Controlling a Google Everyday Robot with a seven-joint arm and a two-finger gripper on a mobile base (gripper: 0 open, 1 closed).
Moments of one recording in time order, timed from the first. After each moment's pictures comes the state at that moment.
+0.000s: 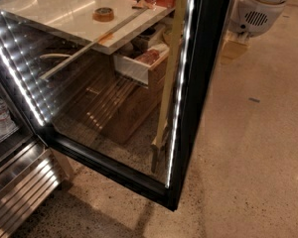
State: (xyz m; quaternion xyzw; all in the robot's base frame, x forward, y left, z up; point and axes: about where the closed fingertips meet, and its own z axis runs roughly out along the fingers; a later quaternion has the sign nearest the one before) arm 0.550 -0.176 0.964 -0.61 0.78 -0.03 0.14
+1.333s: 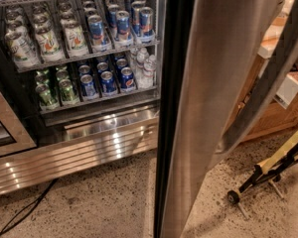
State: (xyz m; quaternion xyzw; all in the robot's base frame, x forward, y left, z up) arm 0.550 -0.176 0.964 -0.61 0.78 -0.03 0.14
